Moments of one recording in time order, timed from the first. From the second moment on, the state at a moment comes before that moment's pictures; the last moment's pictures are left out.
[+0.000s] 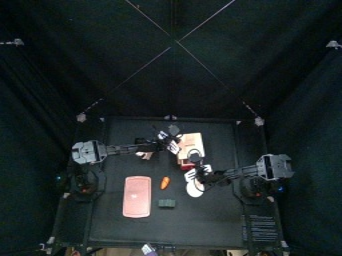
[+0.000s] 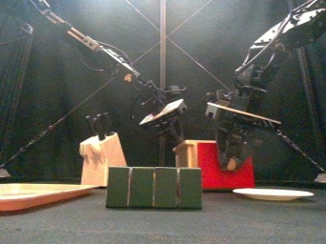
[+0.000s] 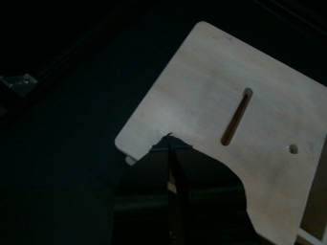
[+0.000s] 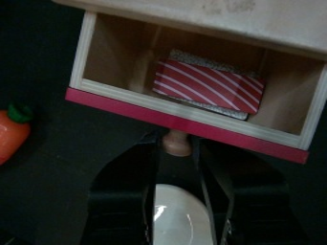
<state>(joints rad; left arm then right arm) 0.35 0.31 0.18 0.75 0.31 -1.01 0.04 -0.01 0.70 -0.68 0.66 1.71</state>
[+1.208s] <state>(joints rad) 0.35 0.31 0.18 0.75 0.31 -1.01 0.17 -0.03 0.71 -0.62 0.70 1.72</state>
